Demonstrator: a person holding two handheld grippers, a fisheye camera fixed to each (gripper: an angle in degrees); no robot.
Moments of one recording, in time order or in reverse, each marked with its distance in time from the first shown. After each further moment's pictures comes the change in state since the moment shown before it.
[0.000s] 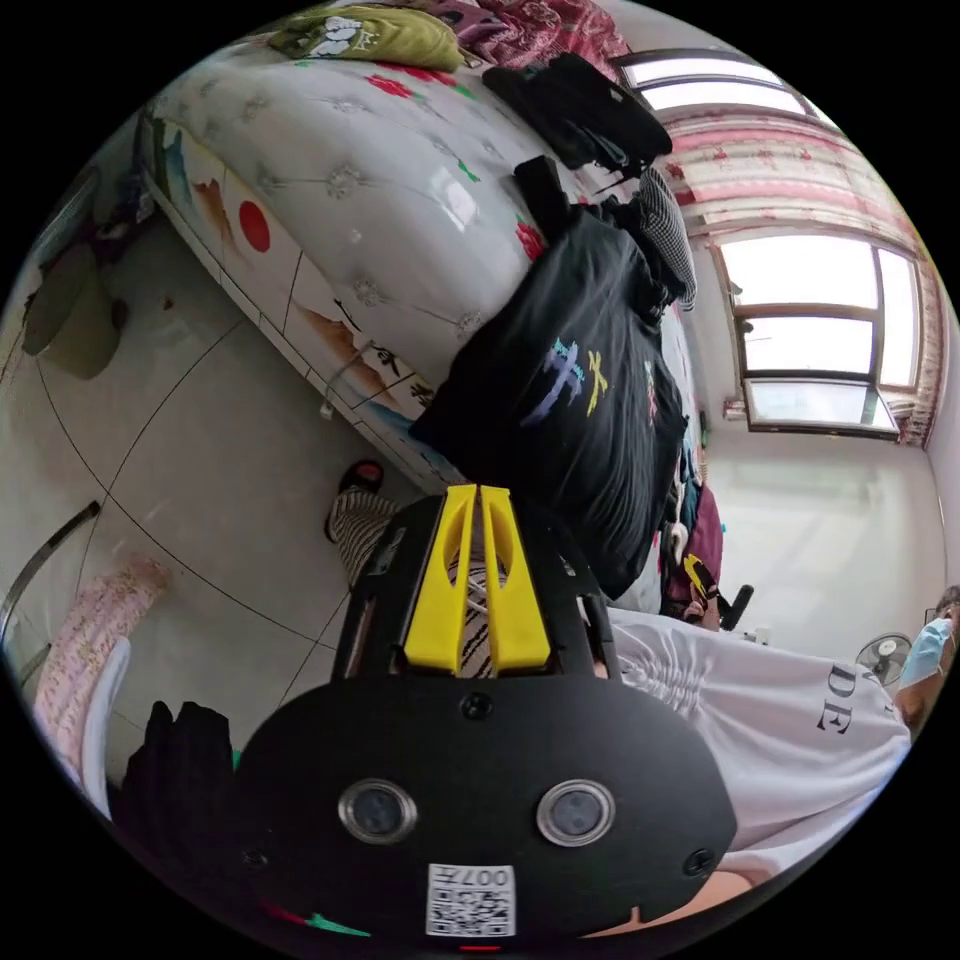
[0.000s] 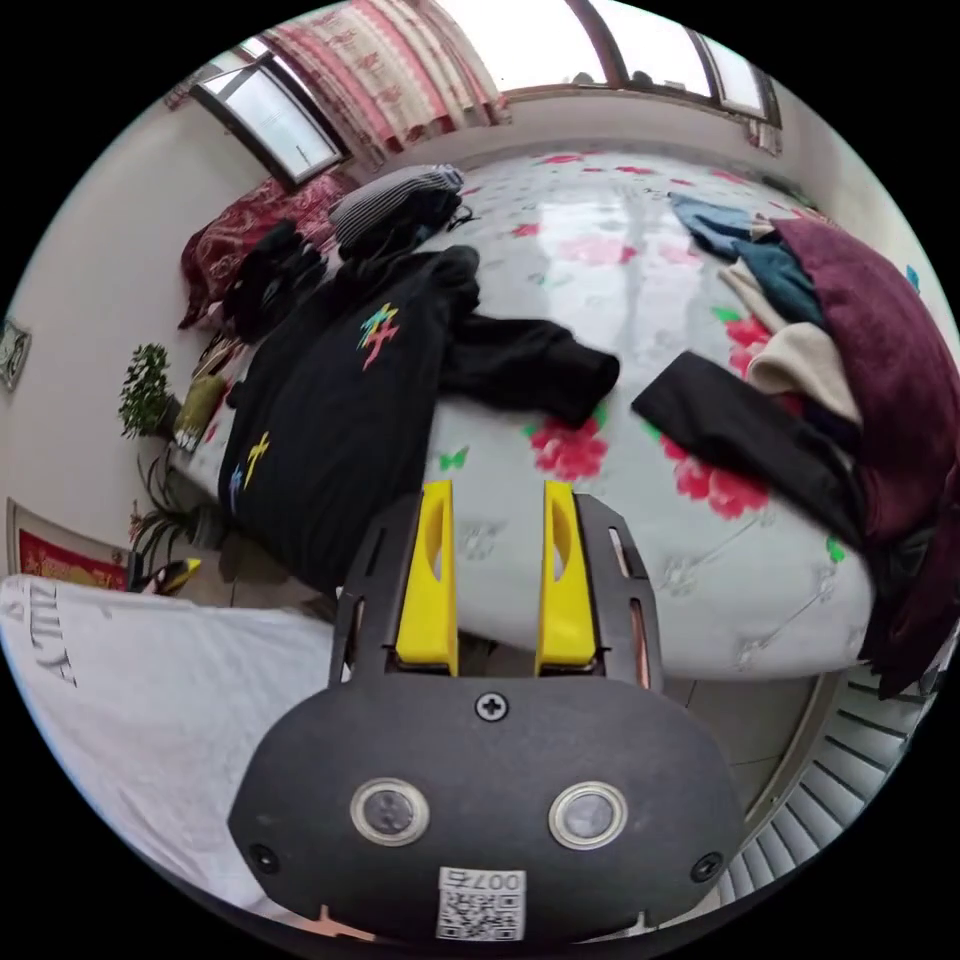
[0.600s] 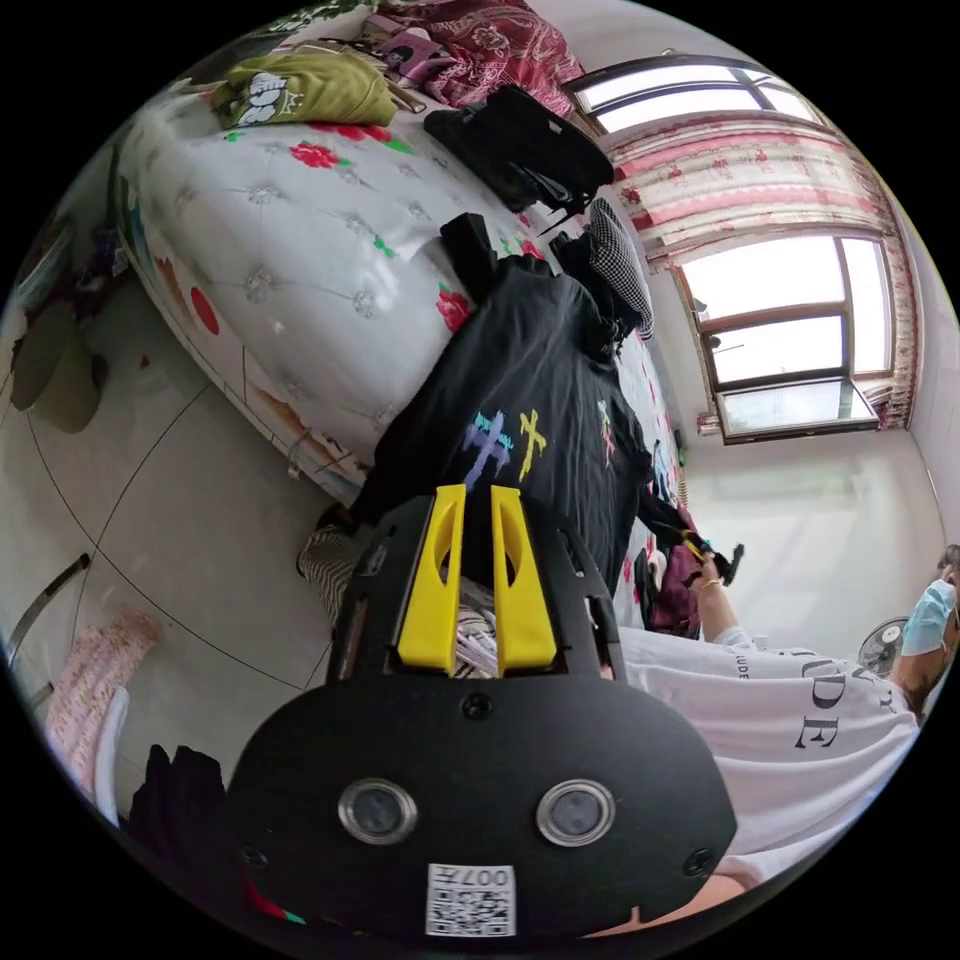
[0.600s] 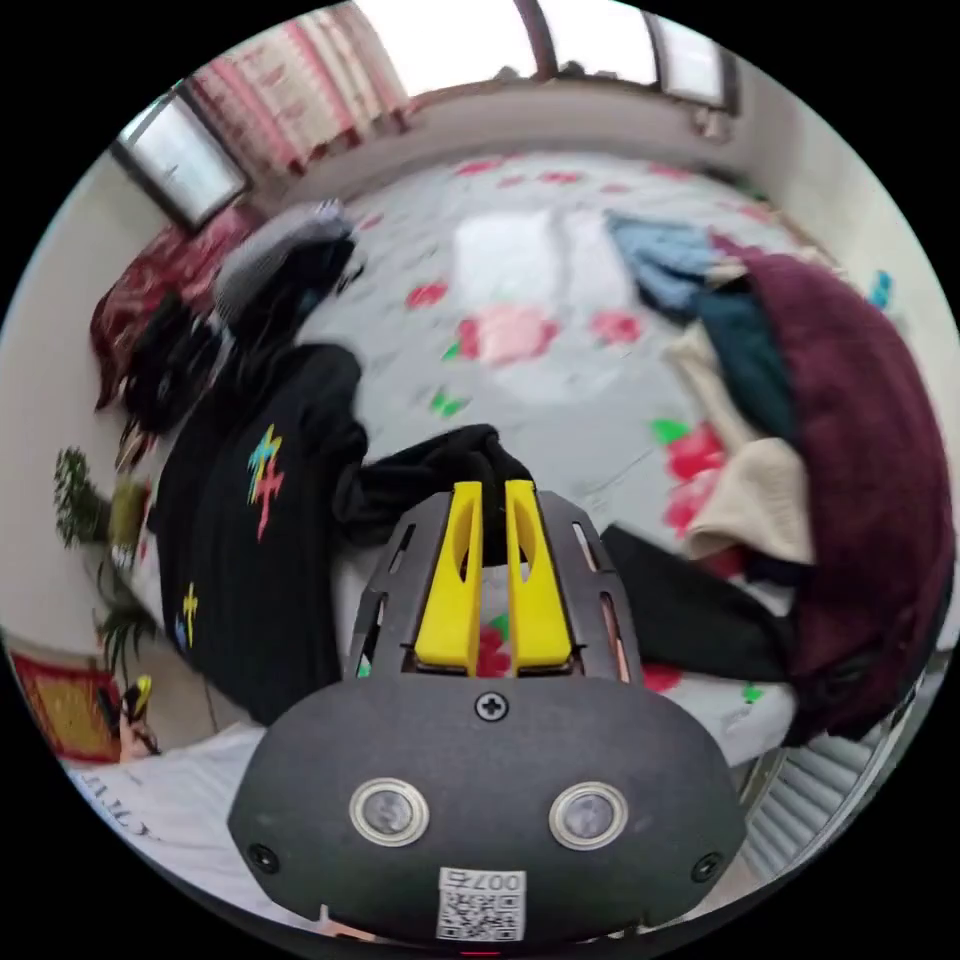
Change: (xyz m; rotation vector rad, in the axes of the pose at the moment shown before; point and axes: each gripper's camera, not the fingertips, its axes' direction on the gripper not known) left arm 0.070 -0.036 -0.004 0.081 0.019 0.083; right arm 0.116 -0.208 -0.040 0.108 0.231 0.224
